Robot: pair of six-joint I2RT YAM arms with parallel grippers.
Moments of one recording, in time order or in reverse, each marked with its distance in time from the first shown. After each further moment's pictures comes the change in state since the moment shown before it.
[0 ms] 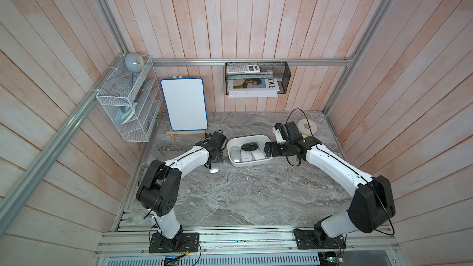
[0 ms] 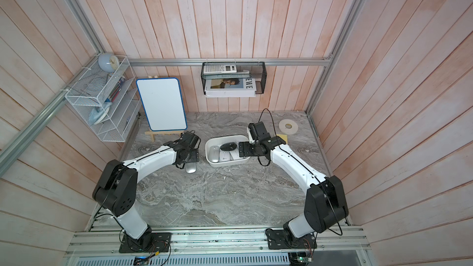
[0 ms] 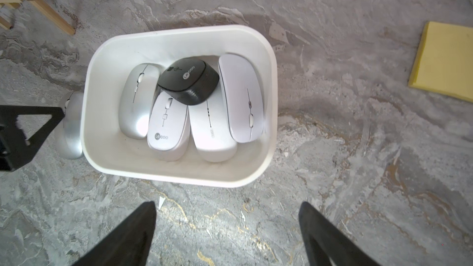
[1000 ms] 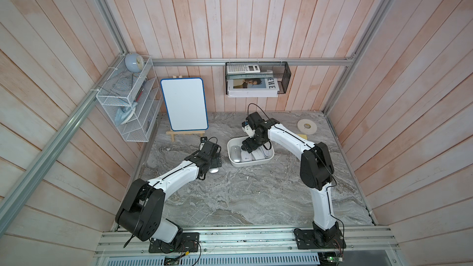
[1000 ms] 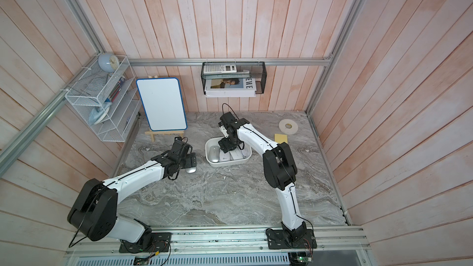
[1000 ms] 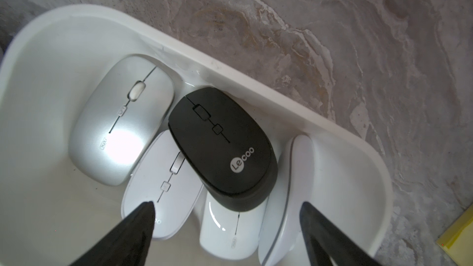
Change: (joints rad) left arm -0.003 -0.211 -0.256 0.215 0.024 0.045; right arm 0.113 0.622 0.641 -0.270 0.066 -0.358
